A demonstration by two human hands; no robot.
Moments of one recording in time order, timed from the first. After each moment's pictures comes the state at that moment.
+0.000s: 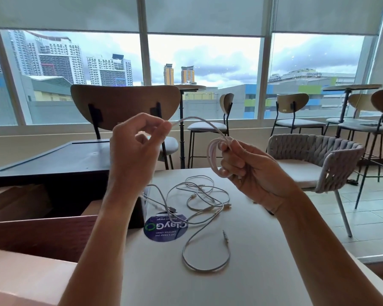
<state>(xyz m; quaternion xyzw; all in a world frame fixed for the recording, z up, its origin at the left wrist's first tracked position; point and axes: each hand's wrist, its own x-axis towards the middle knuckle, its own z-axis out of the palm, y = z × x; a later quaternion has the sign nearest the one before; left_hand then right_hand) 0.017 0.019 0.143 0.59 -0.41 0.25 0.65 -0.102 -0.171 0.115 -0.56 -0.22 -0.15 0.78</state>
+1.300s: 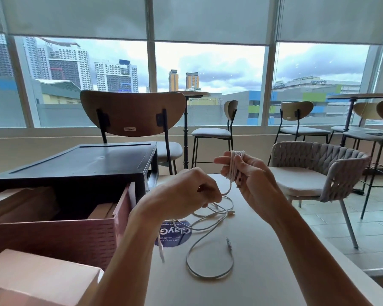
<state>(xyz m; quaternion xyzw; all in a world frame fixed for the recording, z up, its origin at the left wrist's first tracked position) -0.007 -0.001 0.126 0.77 -0.56 -0.04 0.30 -0.089 -0.164 0.106 -0.63 0.00 -0.34 0.70</state>
